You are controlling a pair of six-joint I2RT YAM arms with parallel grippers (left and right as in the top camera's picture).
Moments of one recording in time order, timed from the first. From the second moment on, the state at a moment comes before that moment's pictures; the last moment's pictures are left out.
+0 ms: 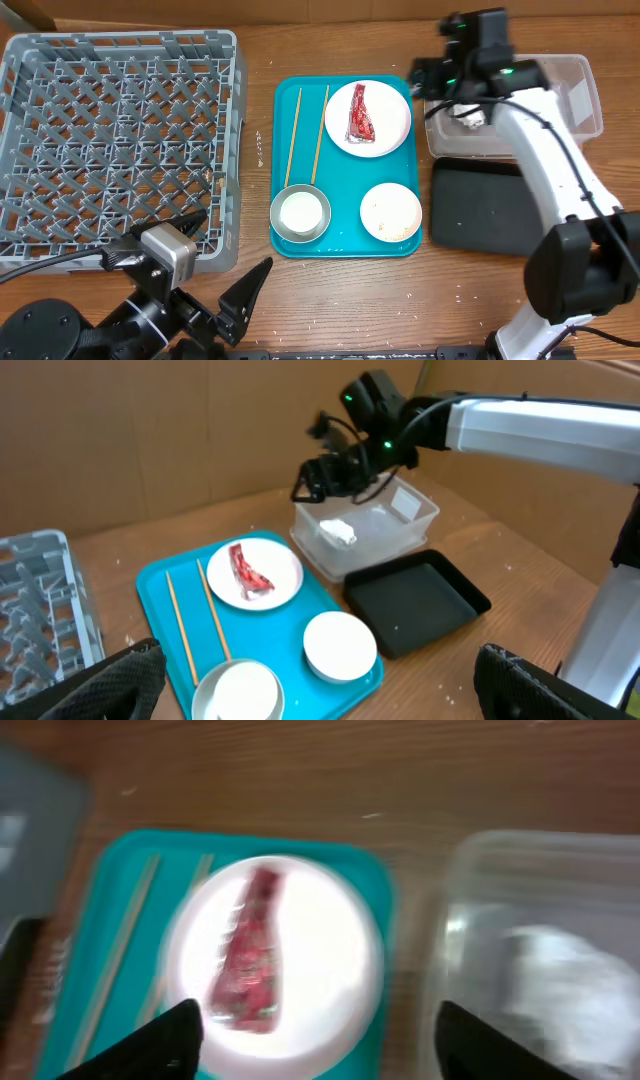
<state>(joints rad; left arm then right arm) -0.14 0.62 1.38 -1.07 0.52 -0.04 0.21 1.86 1.64 -0.68 -0.16 0.13</state>
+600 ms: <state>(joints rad) -0.14 0.62 1.38 -1.27 0.51 -0.04 0.45 2.18 1.64 -0.51 0.06 0.16</state>
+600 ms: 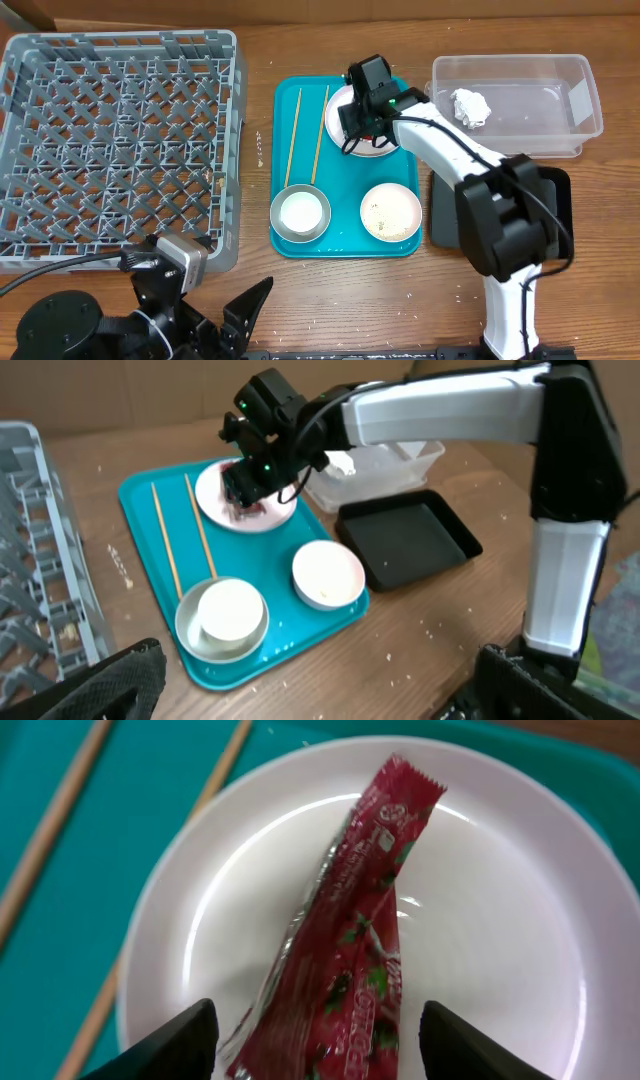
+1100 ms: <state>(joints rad) -0.14 0.62 1.38 -1.30 0.51 -0.04 0.44 2.23 1.64 -0.56 0.07 0.18</state>
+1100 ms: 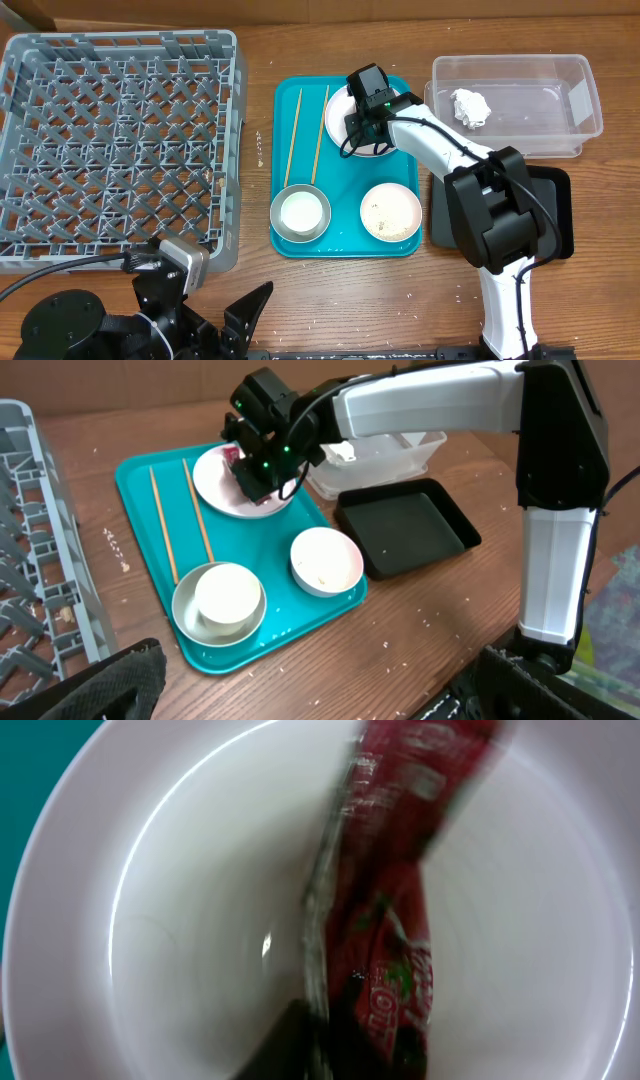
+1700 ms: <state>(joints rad) -0.14 0.62 1.38 -1.31 0.51 -0.04 0.19 1.99 1.76 -0.78 -0.09 0.31</state>
